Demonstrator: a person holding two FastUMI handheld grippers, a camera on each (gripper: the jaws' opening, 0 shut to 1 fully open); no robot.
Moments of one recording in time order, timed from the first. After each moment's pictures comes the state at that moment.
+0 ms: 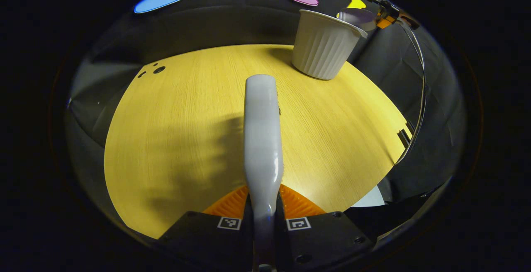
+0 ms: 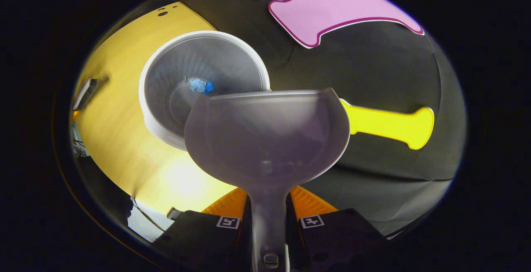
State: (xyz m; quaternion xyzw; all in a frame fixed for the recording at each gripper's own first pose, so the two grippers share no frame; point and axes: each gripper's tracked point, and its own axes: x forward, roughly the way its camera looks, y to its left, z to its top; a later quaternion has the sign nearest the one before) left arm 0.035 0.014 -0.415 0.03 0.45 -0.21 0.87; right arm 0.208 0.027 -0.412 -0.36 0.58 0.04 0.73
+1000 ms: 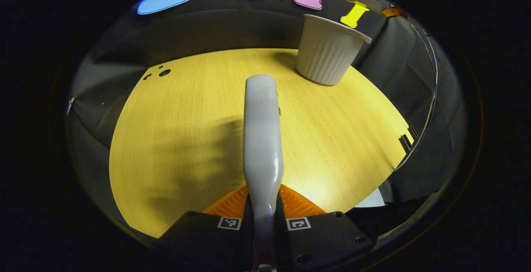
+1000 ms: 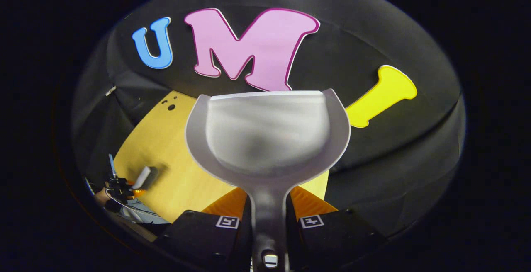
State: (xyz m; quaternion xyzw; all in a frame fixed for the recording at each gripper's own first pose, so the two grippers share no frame) left arm 0.041 0.016 -0.403 0.03 0.44 -0.21 0.87; right arm 0.172 0.100 -0.314 -0.04 0.45 0.05 0.89
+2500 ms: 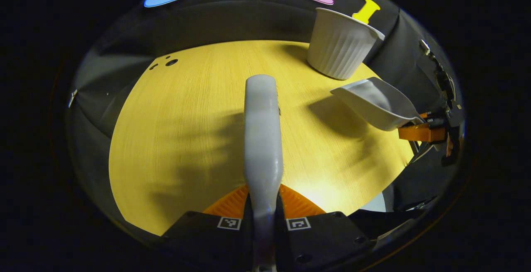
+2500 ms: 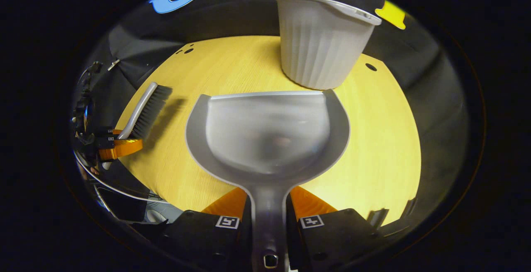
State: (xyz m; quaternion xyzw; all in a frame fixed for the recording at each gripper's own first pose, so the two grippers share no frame) left arm 0.046 0.026 -0.427 0.03 0.47 -0.16 0.87; right arm -0.018 0.310 -0.646 0.07 0.54 0.06 0.84
